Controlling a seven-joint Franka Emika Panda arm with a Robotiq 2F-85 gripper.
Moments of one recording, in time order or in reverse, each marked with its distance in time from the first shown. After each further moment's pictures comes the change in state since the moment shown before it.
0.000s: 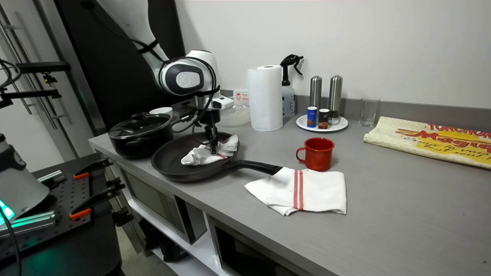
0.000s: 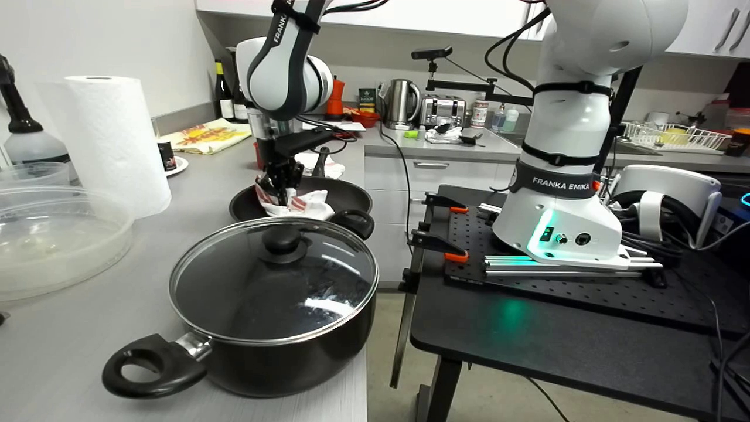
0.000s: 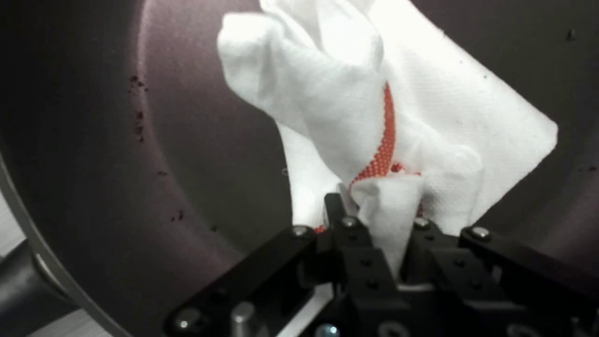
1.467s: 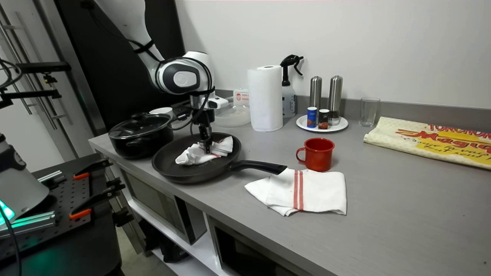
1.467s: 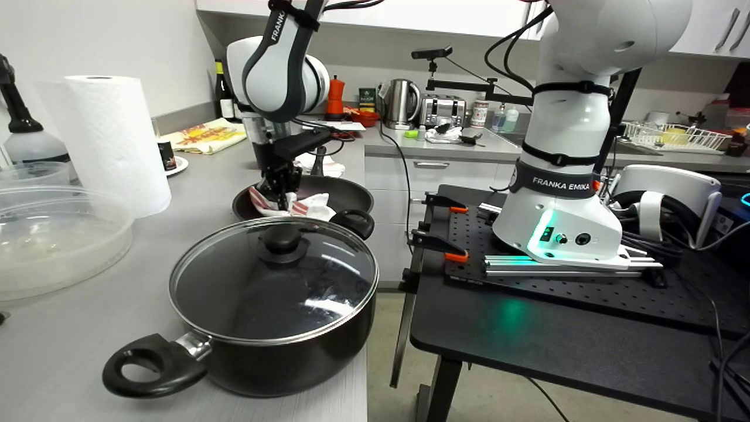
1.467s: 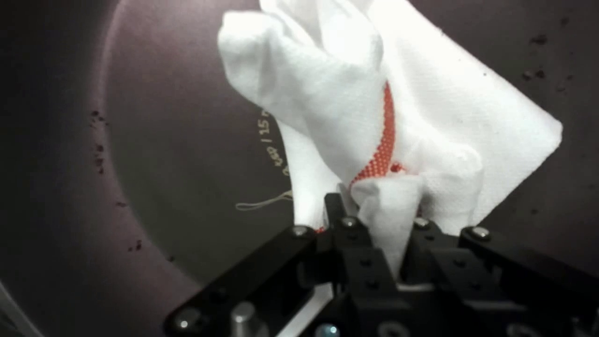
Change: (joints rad) arm 0.032 -0.011 0.006 -0.017 -0.010 -0.034 -0.019
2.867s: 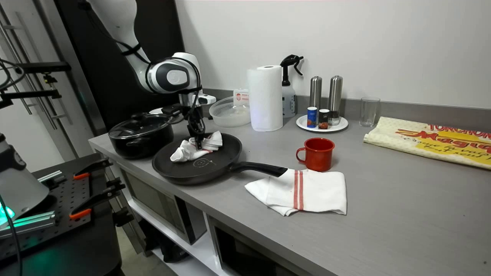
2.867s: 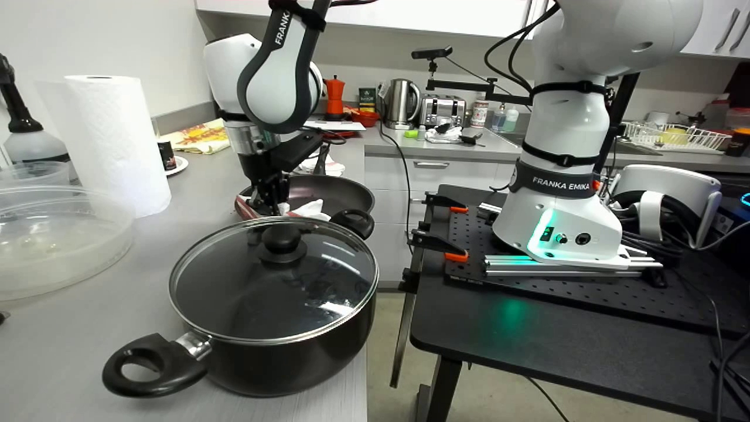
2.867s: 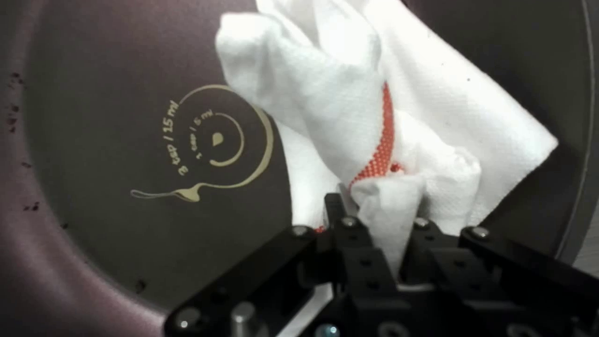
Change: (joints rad) arm 0.154 -0.012 -0.025 -0.036 -0.095 0.022 0.012
